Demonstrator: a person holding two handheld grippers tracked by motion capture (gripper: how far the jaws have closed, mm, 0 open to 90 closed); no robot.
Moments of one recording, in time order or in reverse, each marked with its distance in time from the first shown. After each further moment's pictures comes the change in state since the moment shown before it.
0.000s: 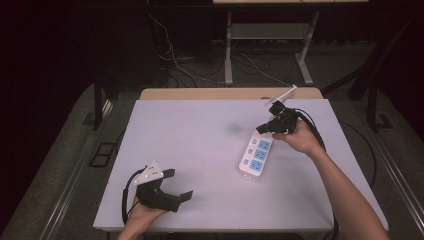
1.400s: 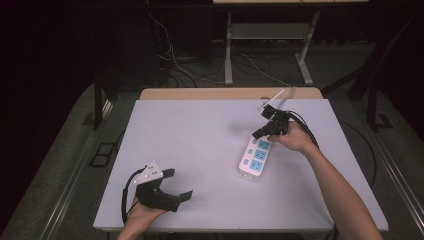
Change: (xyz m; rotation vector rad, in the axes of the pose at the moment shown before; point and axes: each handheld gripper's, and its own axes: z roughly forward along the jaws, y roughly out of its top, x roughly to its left) left arm 0.001 0.000 -0.001 -0.003 -0.003 0.004; right arm -0.015 0.000 0.039 0.124 0.073 0.005
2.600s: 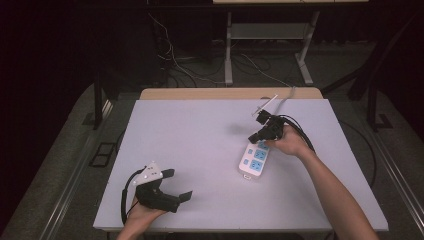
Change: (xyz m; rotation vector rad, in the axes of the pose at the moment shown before) left arm -0.001 0.000 -0.001 -0.003 0.000 0.005; right arm 0.011 -0.001 0.015 0.011 -0.013 -0.044
